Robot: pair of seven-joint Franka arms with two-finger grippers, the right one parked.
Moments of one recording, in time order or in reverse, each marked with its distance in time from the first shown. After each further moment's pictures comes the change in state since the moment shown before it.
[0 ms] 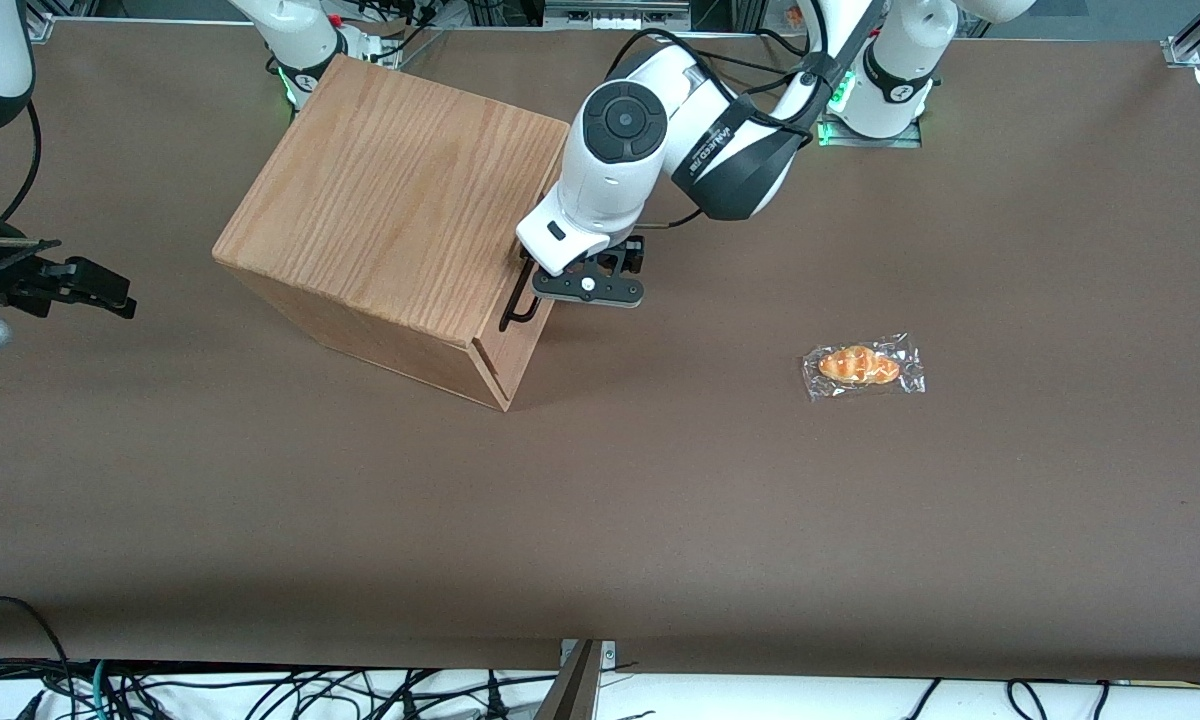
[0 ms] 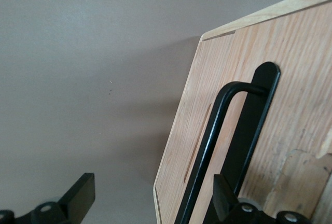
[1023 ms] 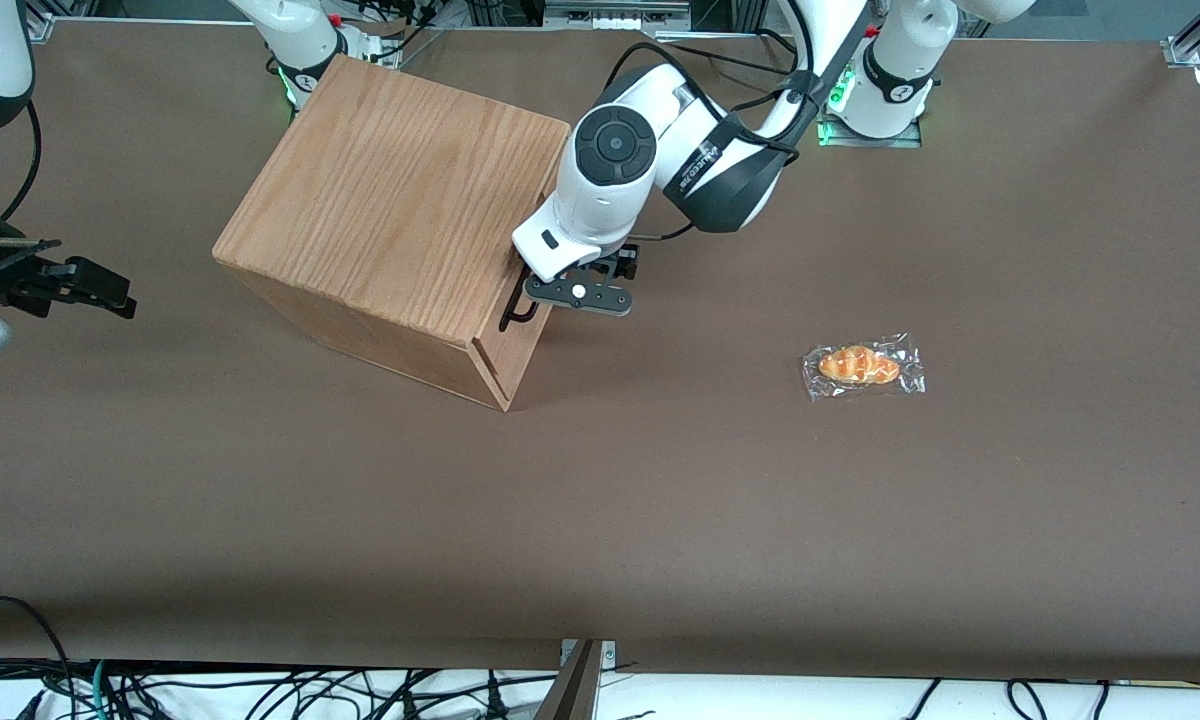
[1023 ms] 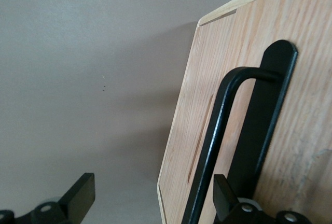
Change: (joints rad) arm -0.003 0.032 0.002 0.000 -0.025 0.000 0.078
